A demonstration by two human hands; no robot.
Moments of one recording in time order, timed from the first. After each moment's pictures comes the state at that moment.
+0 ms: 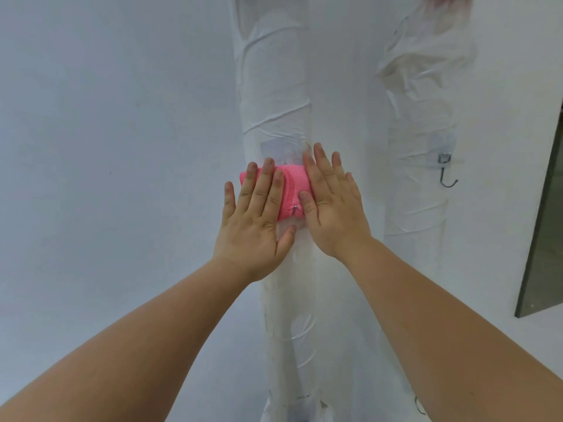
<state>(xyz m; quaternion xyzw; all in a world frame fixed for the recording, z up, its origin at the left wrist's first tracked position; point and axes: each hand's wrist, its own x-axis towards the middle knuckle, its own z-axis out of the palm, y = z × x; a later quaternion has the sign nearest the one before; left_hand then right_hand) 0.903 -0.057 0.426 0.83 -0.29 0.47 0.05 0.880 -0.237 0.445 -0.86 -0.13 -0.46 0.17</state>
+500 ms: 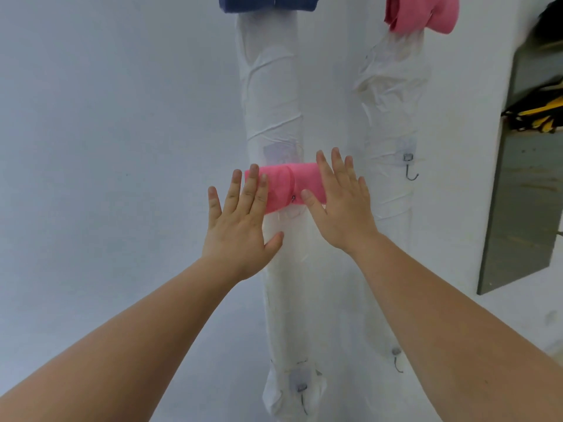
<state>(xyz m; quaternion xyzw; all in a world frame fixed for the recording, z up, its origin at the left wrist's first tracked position) 0.829 -0.014 0.437 0.88 -0.25 0.39 0.02 0.802 -0.220 0.452 -0.89 -0.01 -0.43 0.16</state>
